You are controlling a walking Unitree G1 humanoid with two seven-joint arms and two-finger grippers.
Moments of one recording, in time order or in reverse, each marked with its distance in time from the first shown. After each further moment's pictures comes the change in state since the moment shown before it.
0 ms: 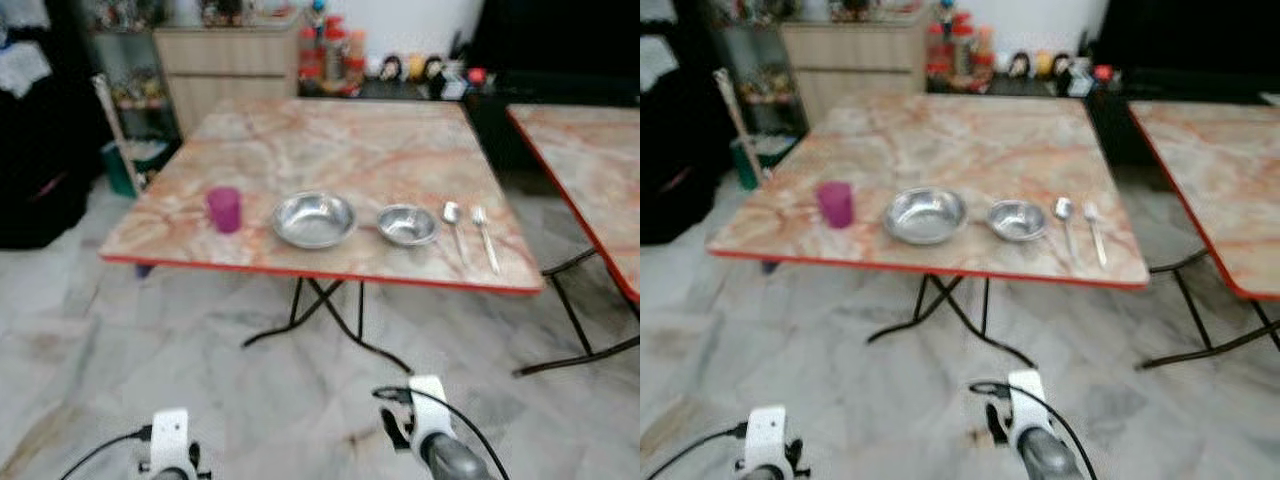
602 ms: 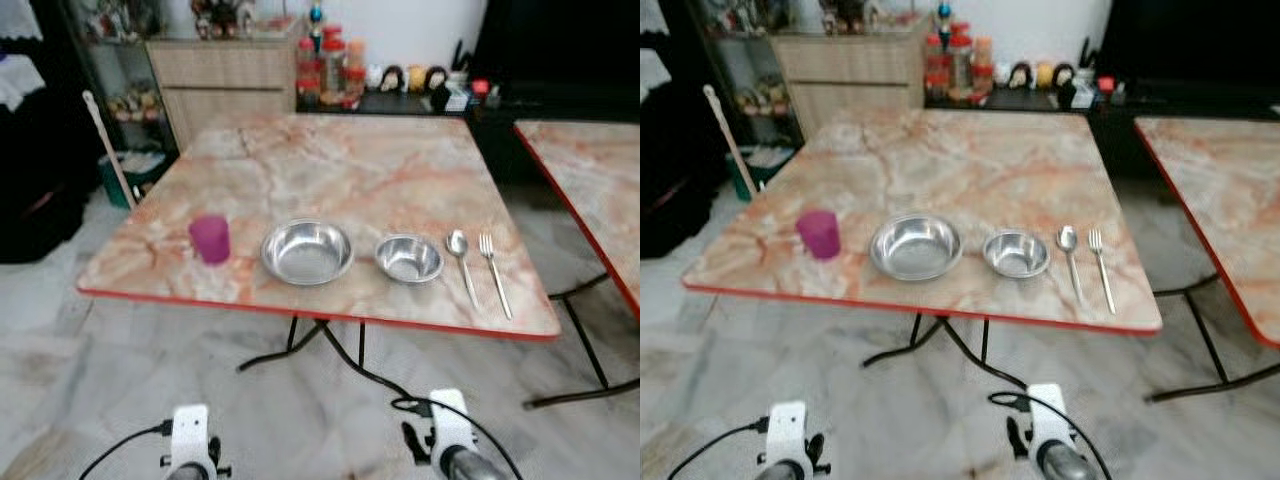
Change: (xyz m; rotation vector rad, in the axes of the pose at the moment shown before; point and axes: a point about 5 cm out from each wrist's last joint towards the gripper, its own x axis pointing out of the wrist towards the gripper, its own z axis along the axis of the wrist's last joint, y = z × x) left arm 0.001 0.009 0.006 0.013 -0.018 0.014; right arm 0.001 0.005 0.002 0.006 -0.004 0.009
